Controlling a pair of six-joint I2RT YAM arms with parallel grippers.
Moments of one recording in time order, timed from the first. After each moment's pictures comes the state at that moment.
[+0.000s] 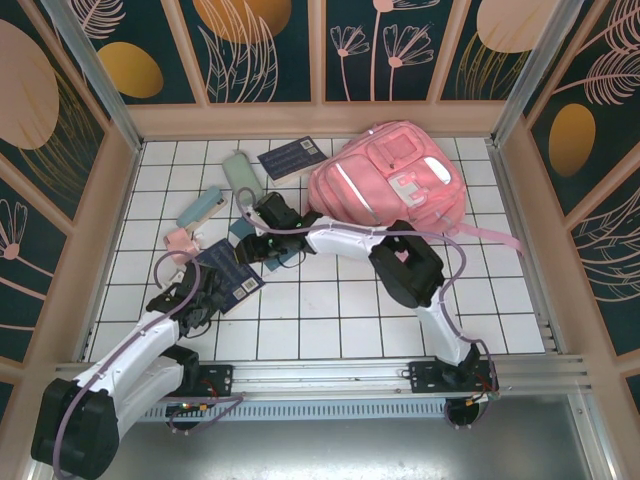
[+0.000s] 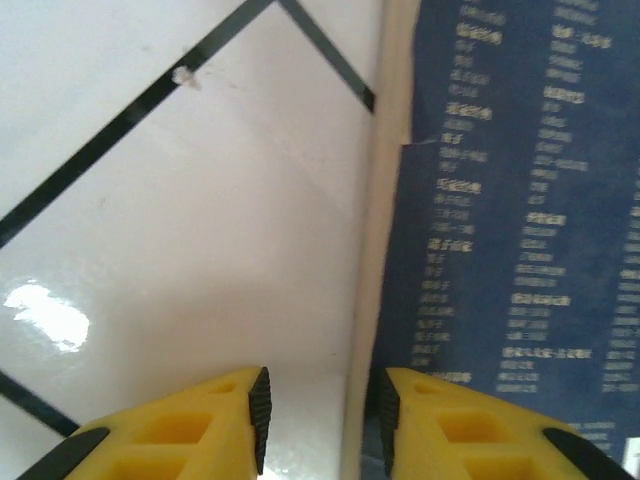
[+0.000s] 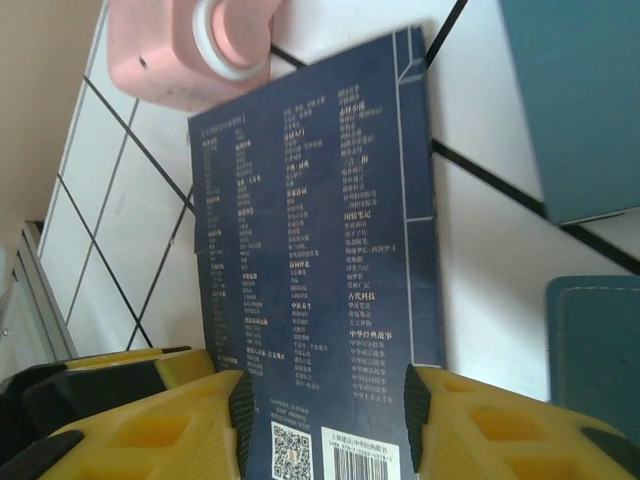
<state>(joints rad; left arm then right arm) -0.32 0.87 0.31 -0.57 -0.19 -1.16 0.96 2.20 1.64 -0.27 -0.43 0.57</state>
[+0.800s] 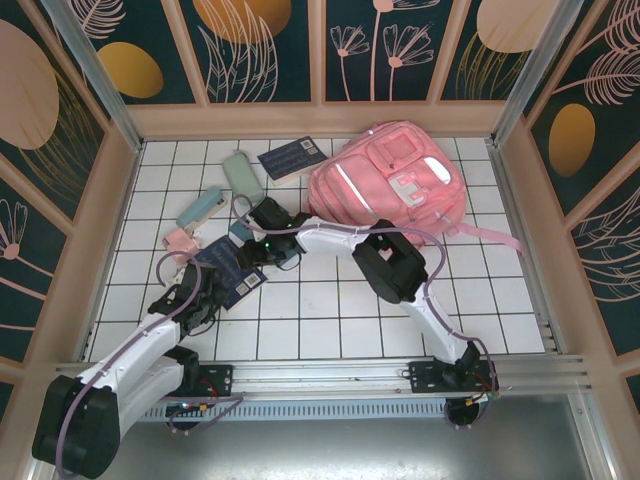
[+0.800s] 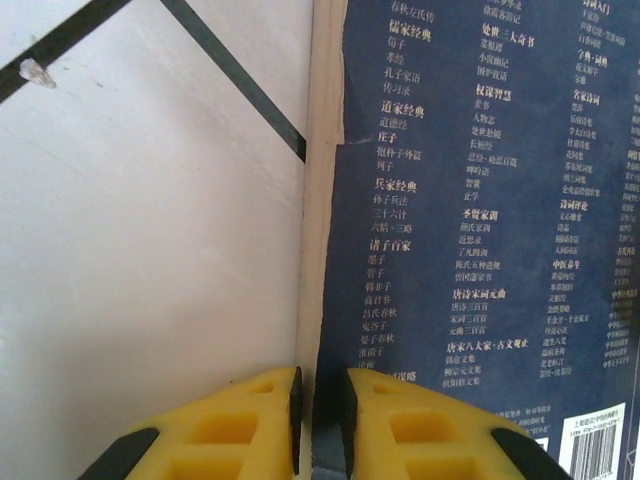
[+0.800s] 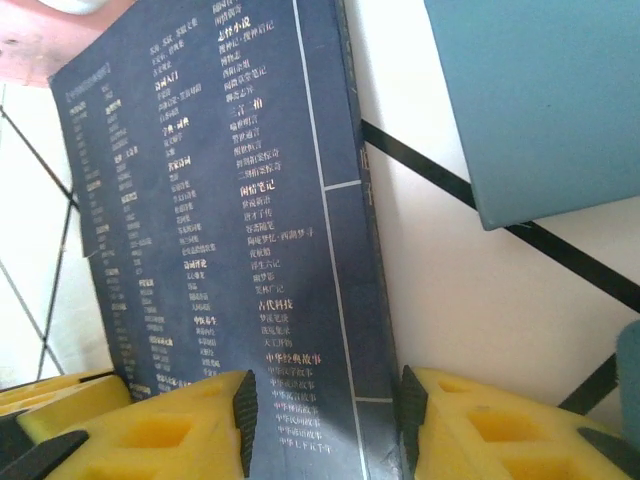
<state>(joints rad) -0.31 0.88 0.26 -0.40 -0.13 -1.16 0.95 2.34 1.77 -0.37 -0.45 0.57</state>
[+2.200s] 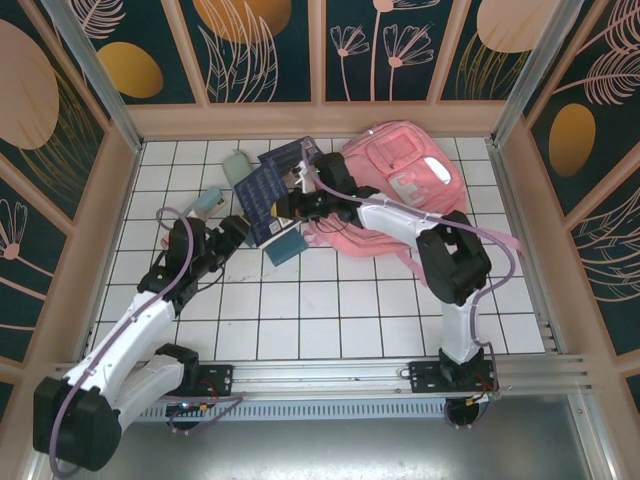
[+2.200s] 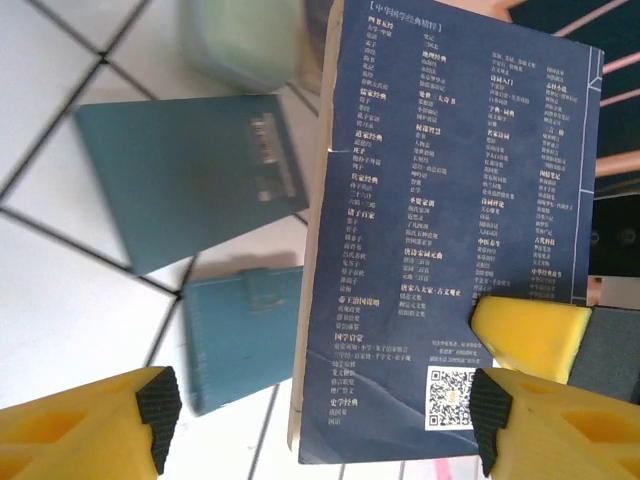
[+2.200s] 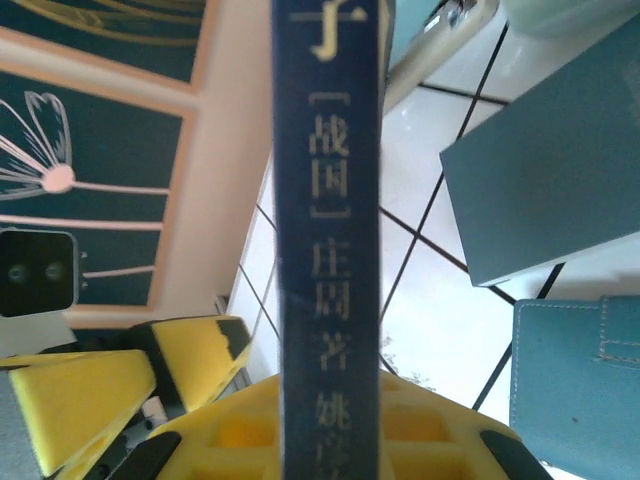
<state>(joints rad) -0.31 0.96 0.59 -0.16 0.13 -1.07 0.67 1.94 1.41 -0.01 -0.75 0.77</state>
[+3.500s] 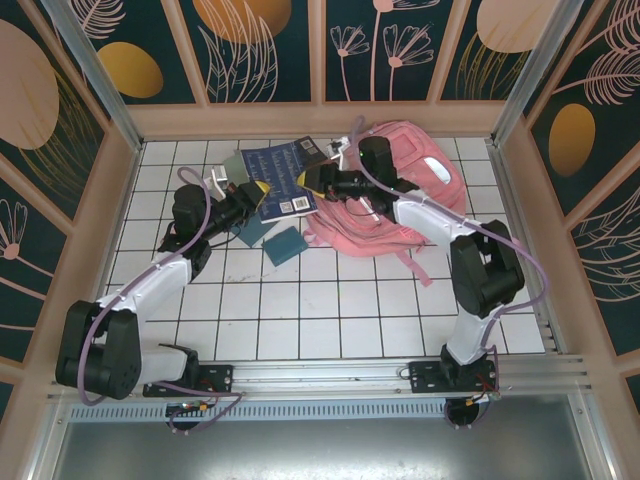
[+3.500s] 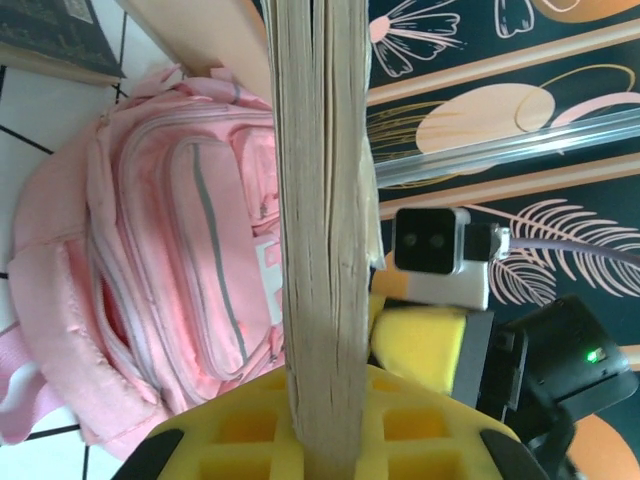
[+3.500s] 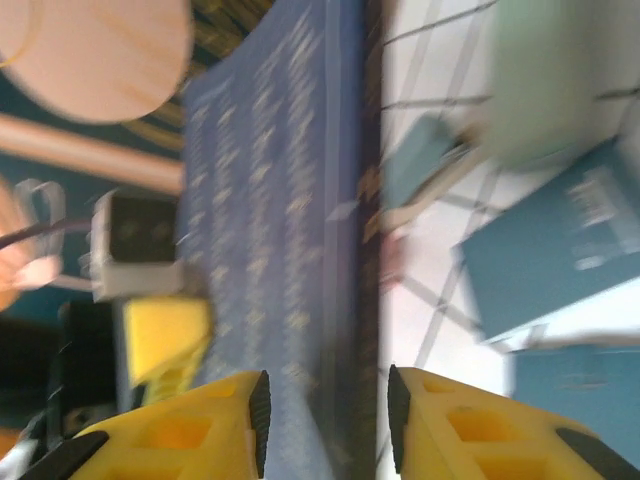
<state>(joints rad) -0.25 1.29 0.70 0.44 0.56 -1.24 0.50 1.78 1.33 0.06 -0.76 0.82</state>
